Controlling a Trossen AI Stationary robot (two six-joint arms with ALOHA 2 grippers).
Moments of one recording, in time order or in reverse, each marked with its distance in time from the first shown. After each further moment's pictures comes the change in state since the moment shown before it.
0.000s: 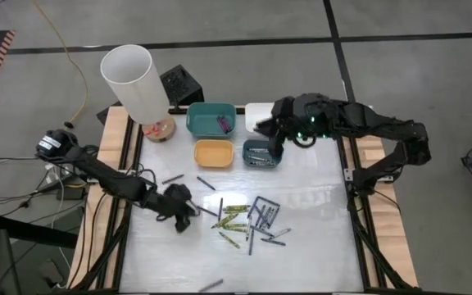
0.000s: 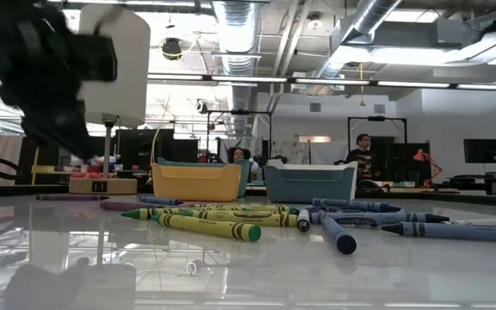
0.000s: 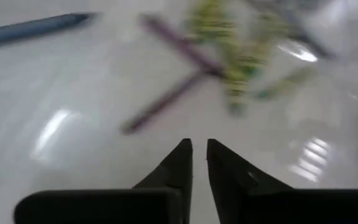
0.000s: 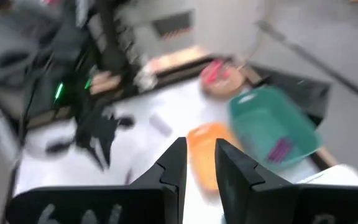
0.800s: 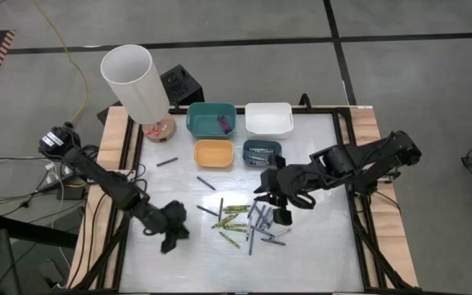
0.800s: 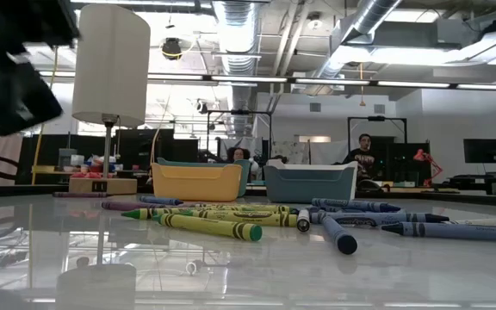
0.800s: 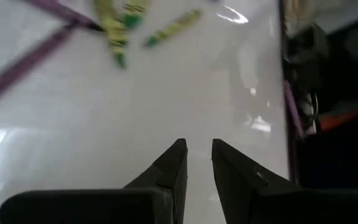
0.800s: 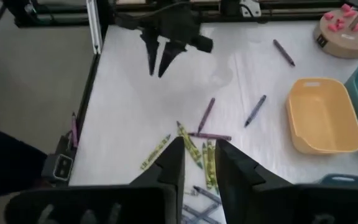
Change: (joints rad) left arm -0.200 0.000 0.010 0.097 0.095 0.031; right arm 0.390 0.125 -0.002 -0.105 0.014 0.011
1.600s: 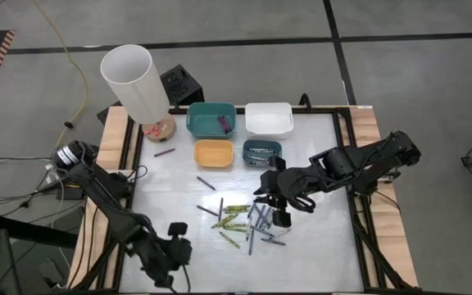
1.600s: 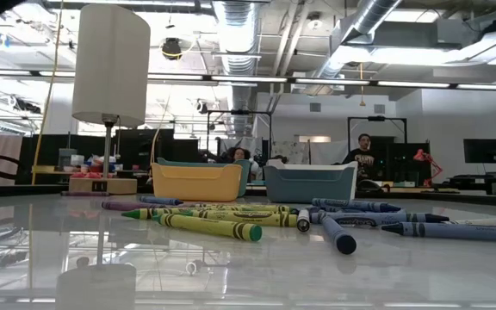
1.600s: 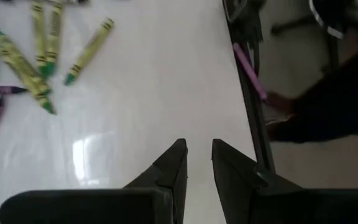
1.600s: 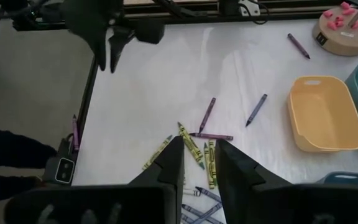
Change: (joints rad) left arm -0.168 0.347 0.627 -0.536 -0.070 0.226; right arm 0.014 0.003 0.000 0.002 0.020 0.025
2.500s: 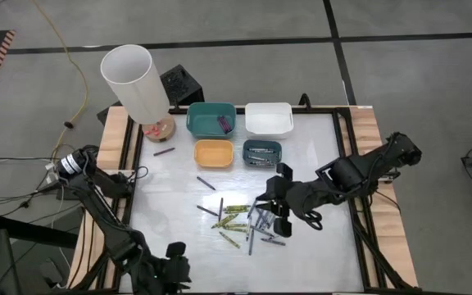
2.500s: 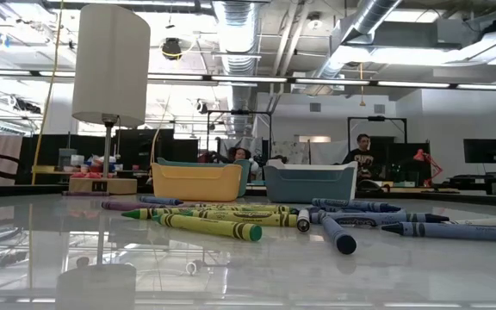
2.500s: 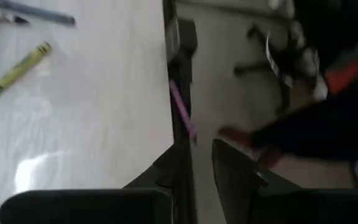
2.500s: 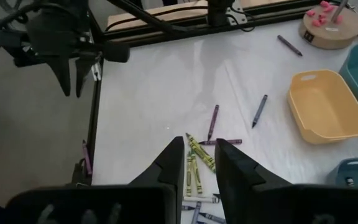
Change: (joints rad) left arm -0.092 0.078 0.092 0.156 -0.085 -0.194; right arm 0.110 0.000 0.000 0.022 0.161 0.187
